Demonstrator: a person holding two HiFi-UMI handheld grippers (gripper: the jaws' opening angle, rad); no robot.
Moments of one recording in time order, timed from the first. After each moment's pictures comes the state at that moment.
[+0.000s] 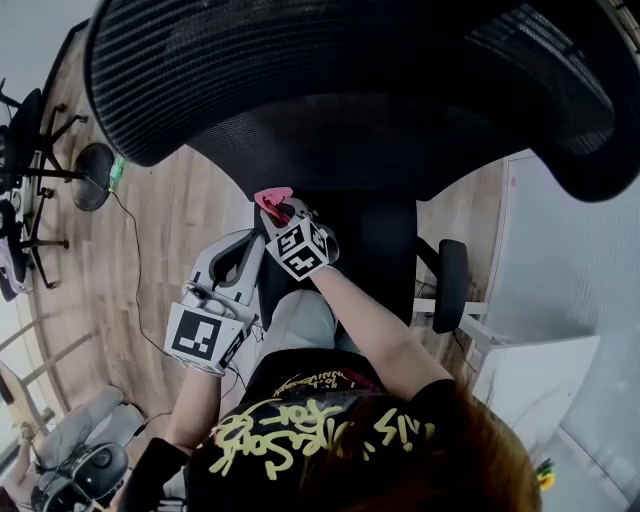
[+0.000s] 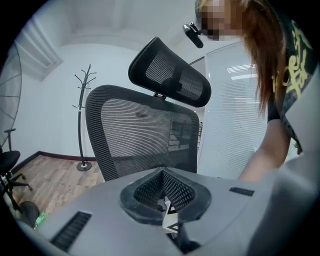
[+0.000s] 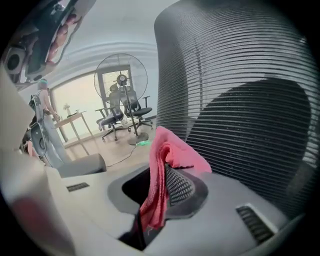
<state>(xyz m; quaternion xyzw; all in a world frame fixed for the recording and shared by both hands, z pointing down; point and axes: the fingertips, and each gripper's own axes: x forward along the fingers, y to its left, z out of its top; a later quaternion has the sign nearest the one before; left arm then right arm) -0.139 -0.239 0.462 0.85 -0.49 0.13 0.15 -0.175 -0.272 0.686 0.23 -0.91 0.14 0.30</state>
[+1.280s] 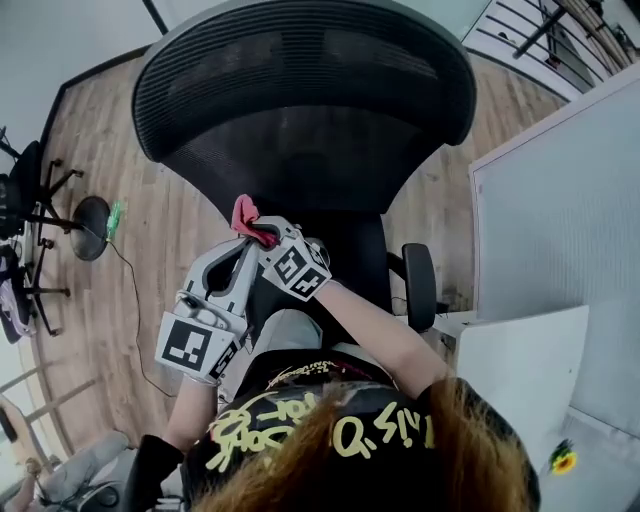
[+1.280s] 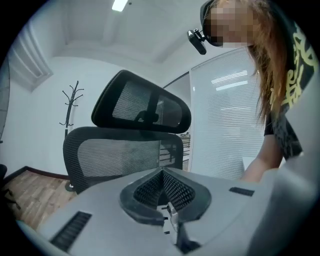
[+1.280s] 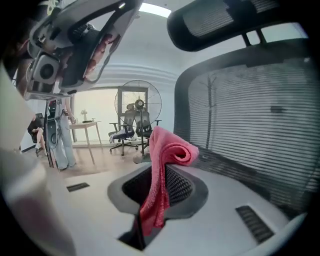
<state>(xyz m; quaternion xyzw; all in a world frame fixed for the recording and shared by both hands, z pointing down) -0.073 -0.224 0.361 0.89 -0.45 0.07 0.08 -0.135 -0.258 0.551 0.19 -0.96 0.03 0.20</state>
